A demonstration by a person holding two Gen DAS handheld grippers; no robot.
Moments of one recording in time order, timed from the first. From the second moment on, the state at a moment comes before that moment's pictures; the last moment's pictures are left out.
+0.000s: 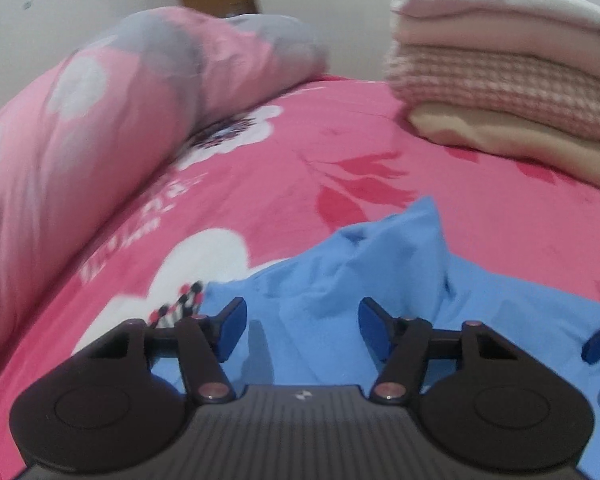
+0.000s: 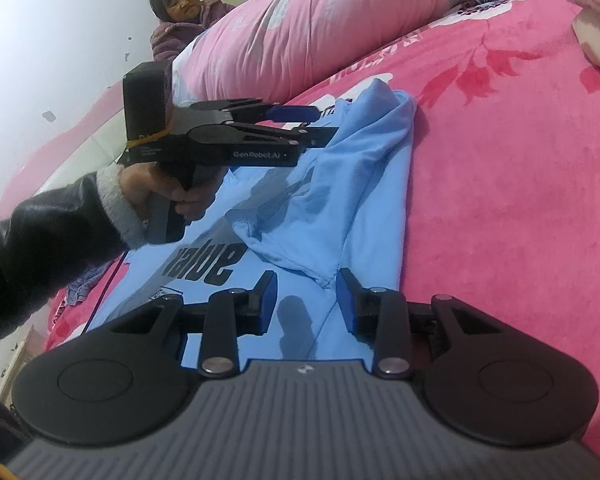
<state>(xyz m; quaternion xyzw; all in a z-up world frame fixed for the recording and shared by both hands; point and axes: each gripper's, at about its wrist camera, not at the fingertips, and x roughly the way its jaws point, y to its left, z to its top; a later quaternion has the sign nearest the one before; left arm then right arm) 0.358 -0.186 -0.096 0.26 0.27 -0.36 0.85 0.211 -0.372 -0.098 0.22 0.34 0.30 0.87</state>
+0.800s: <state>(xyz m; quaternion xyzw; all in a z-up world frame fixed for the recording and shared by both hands) 0.376 -0.118 -0.080 -0.04 0.43 -0.21 0.87 0.207 -0.377 -0.100 0.24 0.34 0.30 0.86</state>
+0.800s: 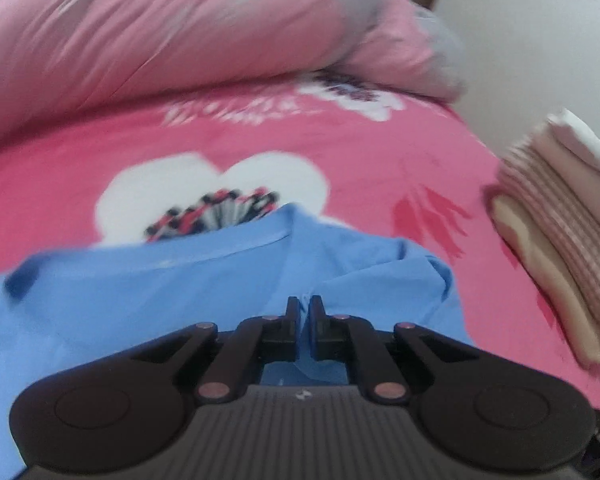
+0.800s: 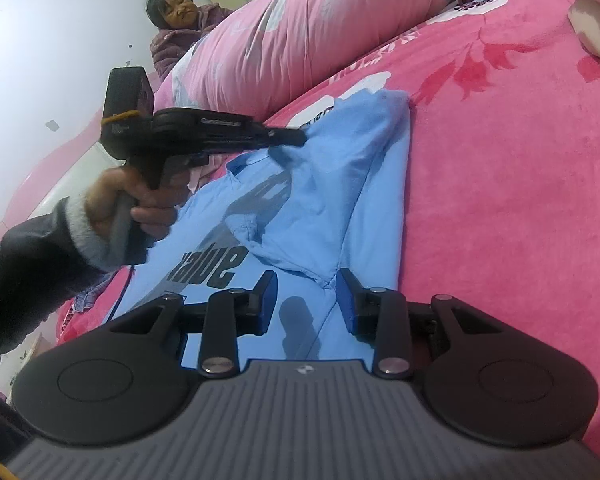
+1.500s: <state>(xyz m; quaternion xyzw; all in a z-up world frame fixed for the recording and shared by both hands) 0.191 -0.170 -0.099 0.44 0.20 -0.35 0.80 0.207 -0.380 -0.102 0.24 0.33 0.30 0.86</state>
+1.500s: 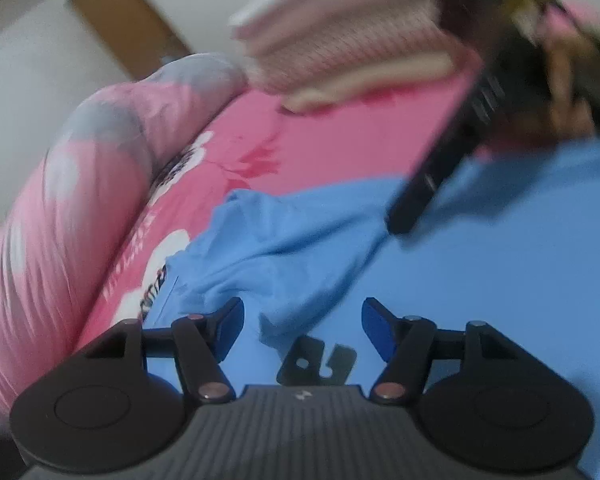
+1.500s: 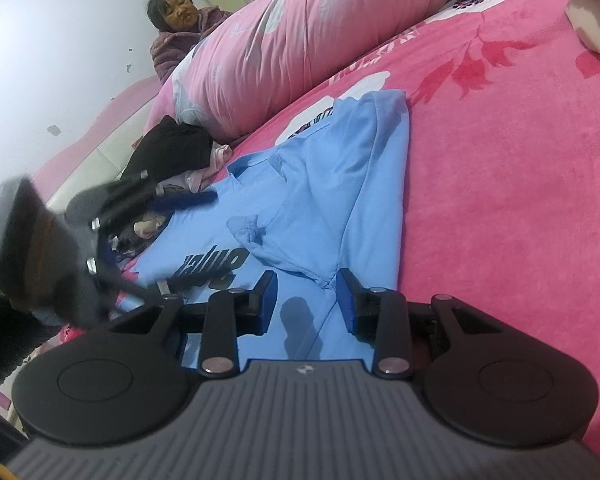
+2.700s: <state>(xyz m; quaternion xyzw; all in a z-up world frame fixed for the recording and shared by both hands) 0.170 -0.131 -0.068 0.33 0.26 -0.36 0.83 0.189 -0.385 -0.077 0.16 0.32 0.28 0.89</state>
